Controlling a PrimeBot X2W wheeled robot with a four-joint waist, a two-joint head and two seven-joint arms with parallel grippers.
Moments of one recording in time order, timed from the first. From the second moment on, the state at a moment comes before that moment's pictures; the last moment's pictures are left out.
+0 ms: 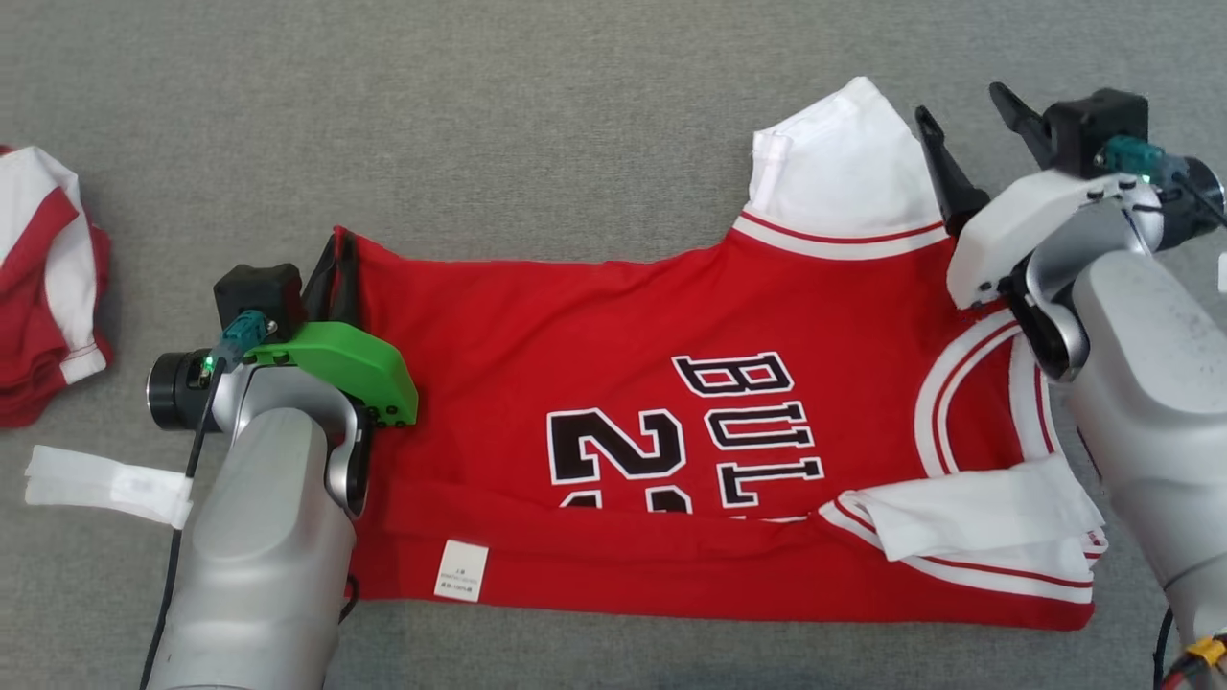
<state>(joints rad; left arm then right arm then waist) -0.71 0.05 -0.14 0.90 -0.22 -0.04 -0.26 -0.82 -0.30 0.31 0.70 0.31 0.13 -0.11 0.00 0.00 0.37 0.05</state>
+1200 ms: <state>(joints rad) -0.63 0.05 -0.25 0.78 -0.37 0.01 -0.26 -0.99 -0.36 0.52 0.94 0.49 0.13 -0.16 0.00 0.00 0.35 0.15</state>
